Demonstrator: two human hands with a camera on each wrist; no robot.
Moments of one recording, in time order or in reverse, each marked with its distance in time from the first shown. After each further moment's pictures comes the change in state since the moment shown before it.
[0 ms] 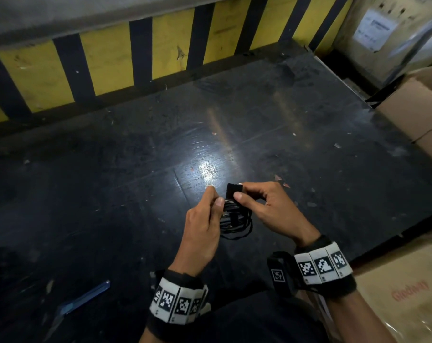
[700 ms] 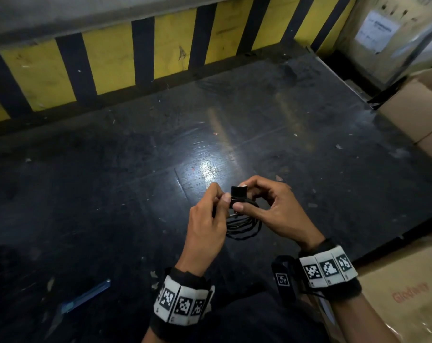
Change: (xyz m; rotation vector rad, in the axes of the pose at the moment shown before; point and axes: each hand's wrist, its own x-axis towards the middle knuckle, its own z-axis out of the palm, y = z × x) left_hand 0.005 0.007 0.004 -0.043 0.050 -0.005; right_hand -0.009 -0.005 -0.003 0.137 0.047 -0.065
